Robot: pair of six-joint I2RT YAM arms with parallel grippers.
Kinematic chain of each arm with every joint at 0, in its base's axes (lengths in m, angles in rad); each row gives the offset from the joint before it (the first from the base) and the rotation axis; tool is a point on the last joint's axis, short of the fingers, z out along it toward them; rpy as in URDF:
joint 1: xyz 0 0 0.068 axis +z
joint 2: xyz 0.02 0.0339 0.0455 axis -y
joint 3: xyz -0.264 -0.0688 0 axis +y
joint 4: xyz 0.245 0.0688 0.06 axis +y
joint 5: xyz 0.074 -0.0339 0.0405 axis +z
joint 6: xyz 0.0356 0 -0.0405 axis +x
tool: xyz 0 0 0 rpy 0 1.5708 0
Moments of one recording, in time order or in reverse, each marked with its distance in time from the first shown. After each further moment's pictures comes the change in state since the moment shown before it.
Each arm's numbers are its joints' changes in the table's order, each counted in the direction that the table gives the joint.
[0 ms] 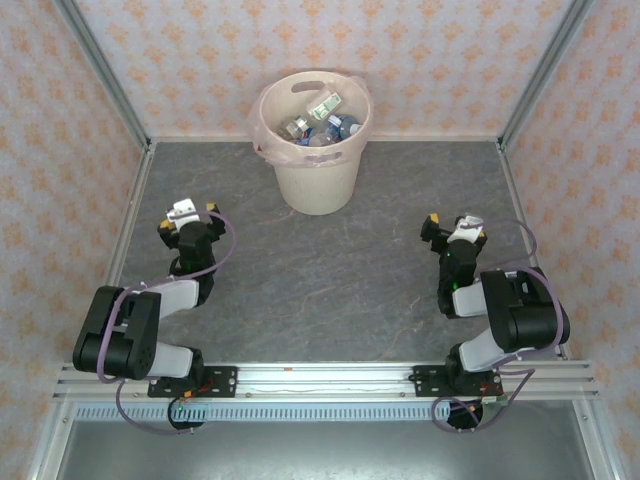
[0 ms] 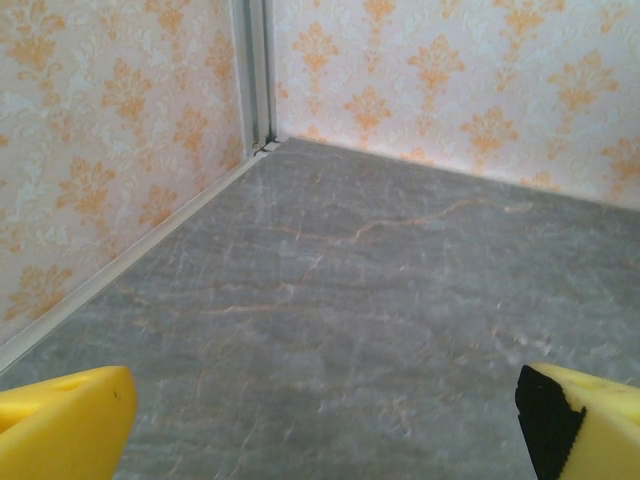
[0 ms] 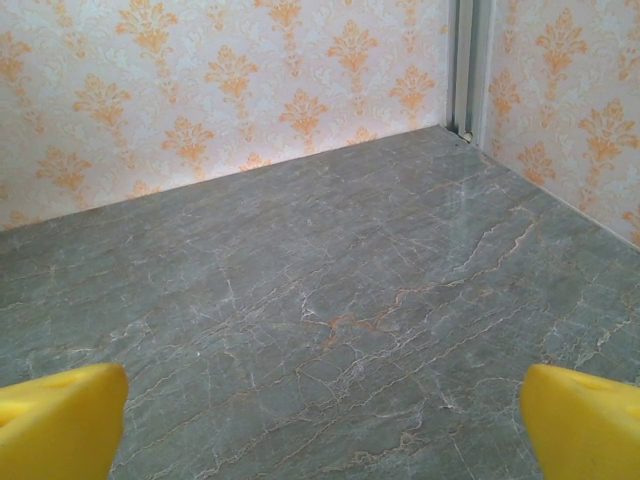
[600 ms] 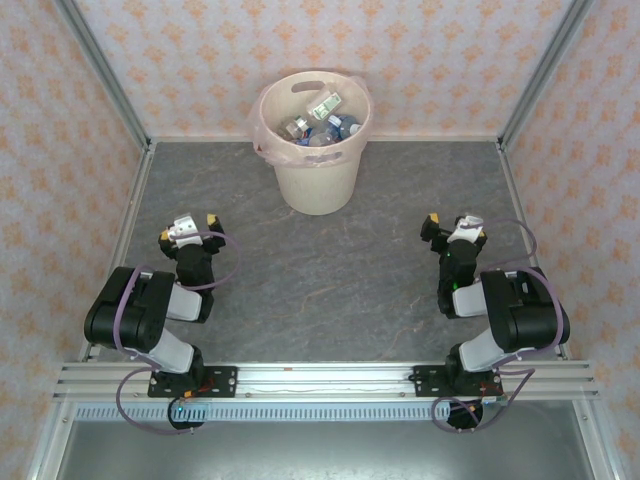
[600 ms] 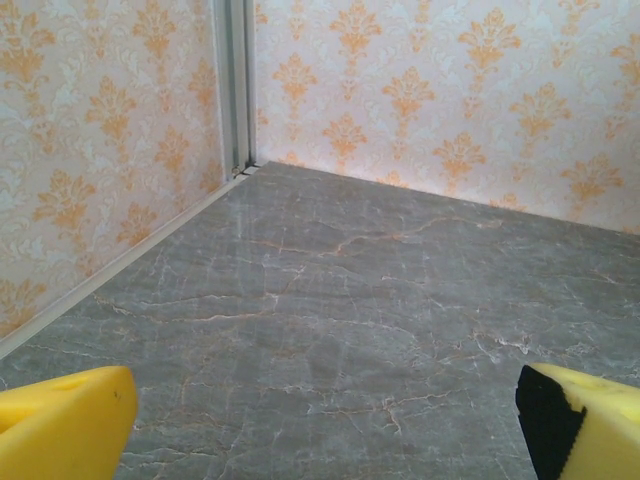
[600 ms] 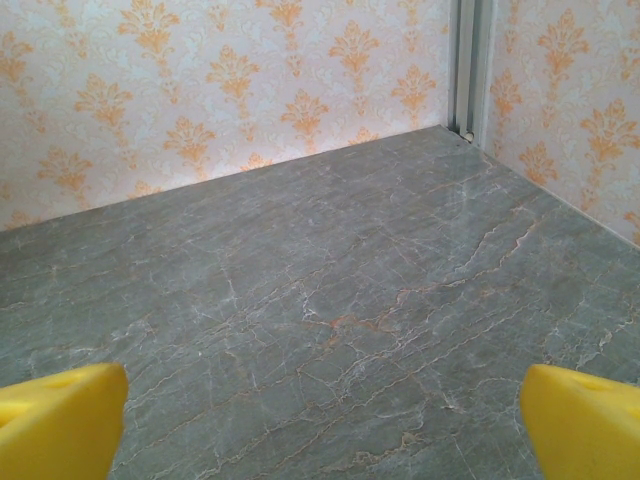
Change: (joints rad) left arm 0.022 -0.135 0.092 -0.347 -0.072 0.029; right arm 0.000 0.000 0.000 0.000 0.003 0.000
